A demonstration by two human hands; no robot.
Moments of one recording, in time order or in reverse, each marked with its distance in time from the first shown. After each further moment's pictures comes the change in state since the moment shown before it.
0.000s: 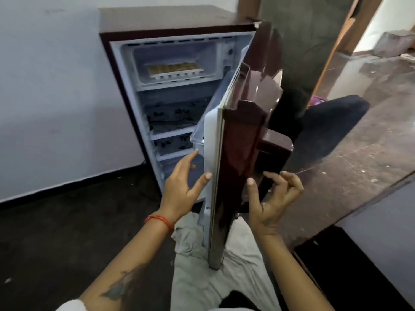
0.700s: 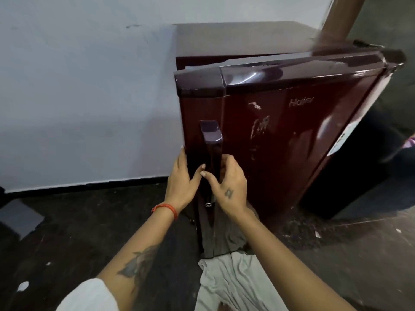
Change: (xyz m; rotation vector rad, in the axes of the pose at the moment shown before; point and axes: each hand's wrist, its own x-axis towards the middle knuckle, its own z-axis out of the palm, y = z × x) left_hand 0.132 -0.133 -0.102 0.171 0.236 -0.332; right_hand 0.019 -0.037 0.275 0.019 -0.725 -0.033
